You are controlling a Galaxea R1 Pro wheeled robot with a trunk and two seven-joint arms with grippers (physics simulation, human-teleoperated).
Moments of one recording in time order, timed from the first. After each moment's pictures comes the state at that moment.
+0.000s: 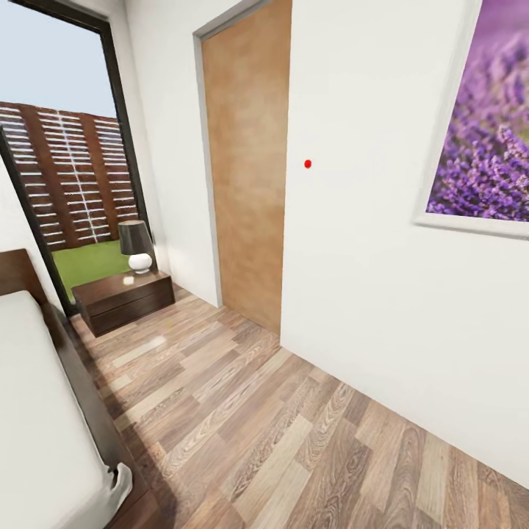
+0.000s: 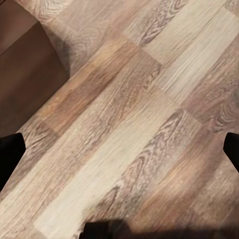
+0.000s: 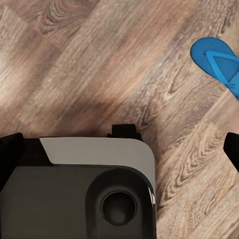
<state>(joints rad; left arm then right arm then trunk) 0.00 -0.02 0.00 -0.53 0.00 -0.15 0.00 0.00 -0.01 -0.03 -0.32 0.00 -0.03 -0.01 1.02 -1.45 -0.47</state>
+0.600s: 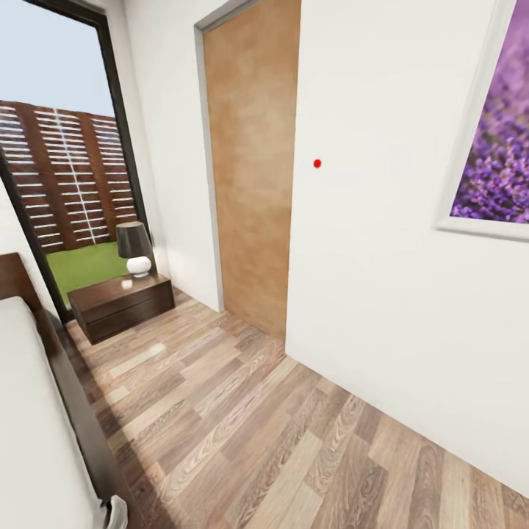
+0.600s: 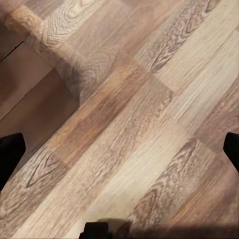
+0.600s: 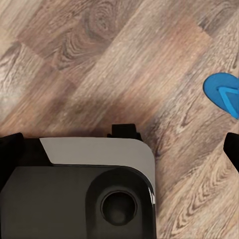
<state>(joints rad) 0.00 -0.02 0.00 -0.53 0.00 -0.15 0.00 0.00 -0.01 -0.03 -0.32 0.00 -0.03 -0.01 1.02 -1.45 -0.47</state>
